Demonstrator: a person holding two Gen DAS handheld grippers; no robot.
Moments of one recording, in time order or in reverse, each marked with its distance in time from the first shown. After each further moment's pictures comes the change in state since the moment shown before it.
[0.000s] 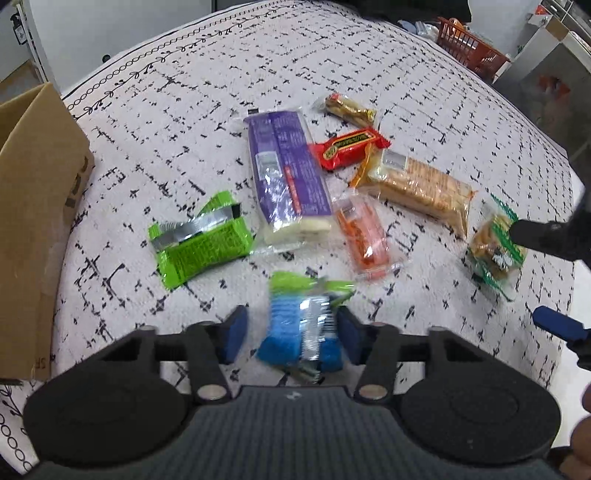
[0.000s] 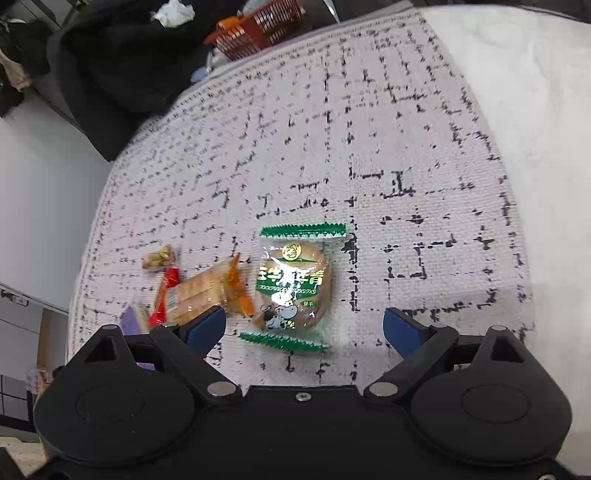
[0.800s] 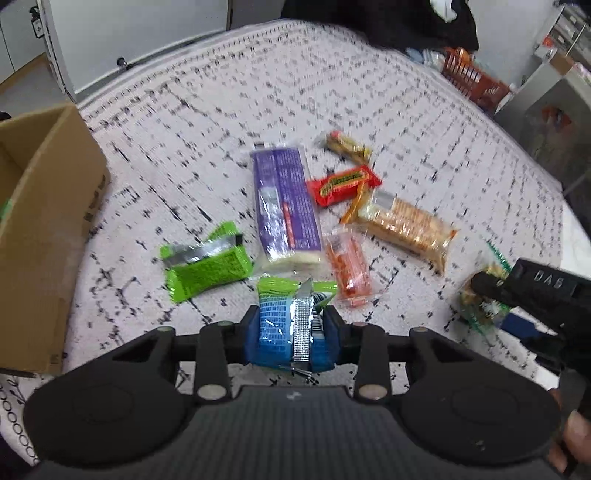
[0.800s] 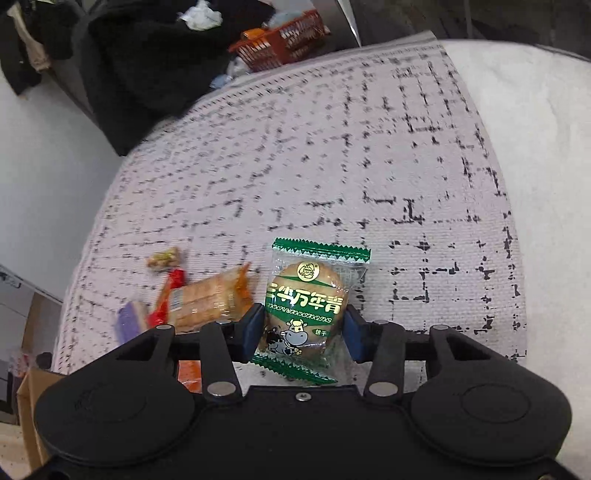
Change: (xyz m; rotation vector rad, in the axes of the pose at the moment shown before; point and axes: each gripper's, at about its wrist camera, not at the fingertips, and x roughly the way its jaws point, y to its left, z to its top) left arm -0.034 -0.001 0.012 -0.064 -0.051 -0.008; right arm -0.017 0.013 -0.004 -0.102 -0.074 -0.007
